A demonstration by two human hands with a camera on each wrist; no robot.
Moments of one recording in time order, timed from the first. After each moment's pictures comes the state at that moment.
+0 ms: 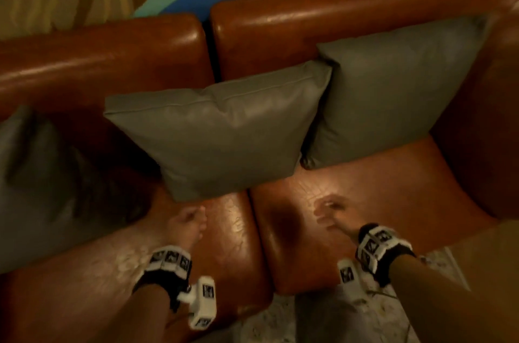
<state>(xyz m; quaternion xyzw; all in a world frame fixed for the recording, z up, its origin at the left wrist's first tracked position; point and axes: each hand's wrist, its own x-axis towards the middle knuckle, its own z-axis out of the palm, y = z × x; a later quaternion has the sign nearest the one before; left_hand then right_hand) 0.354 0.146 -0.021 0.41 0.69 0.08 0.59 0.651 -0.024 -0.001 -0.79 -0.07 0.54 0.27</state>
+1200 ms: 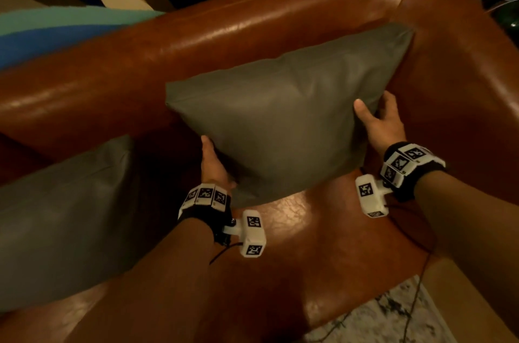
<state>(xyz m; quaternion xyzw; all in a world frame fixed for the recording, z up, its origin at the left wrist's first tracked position) 0.868 0.134 0.020 0.17 0.58 0.20 0.77 1.119 -0.018 0.023 -0.85 -0.07 0.26 0.44</state>
